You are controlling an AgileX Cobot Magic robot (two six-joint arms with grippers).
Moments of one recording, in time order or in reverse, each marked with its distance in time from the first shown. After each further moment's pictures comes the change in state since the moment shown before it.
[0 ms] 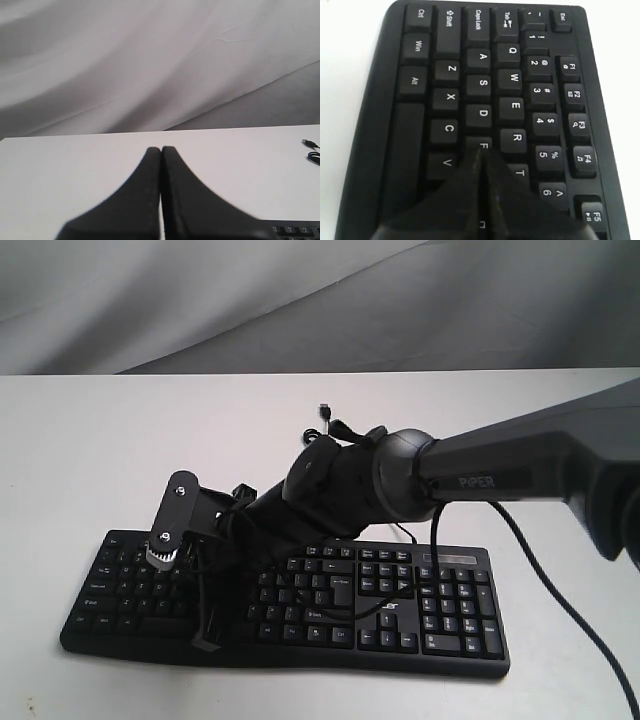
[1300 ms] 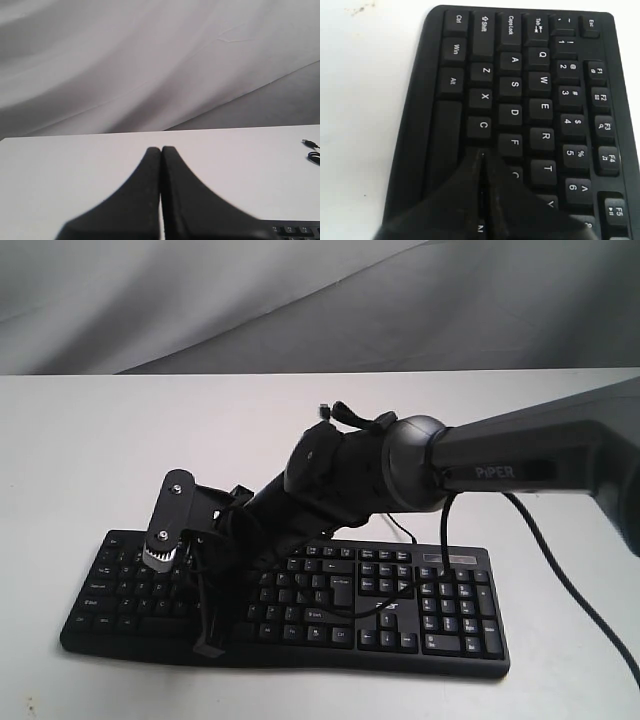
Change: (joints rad) left arm 0.000 0.000 0.000 0.000 0.000 0.000; right arm 0.001 -0.039 0.000 -0.106 0.090 0.099
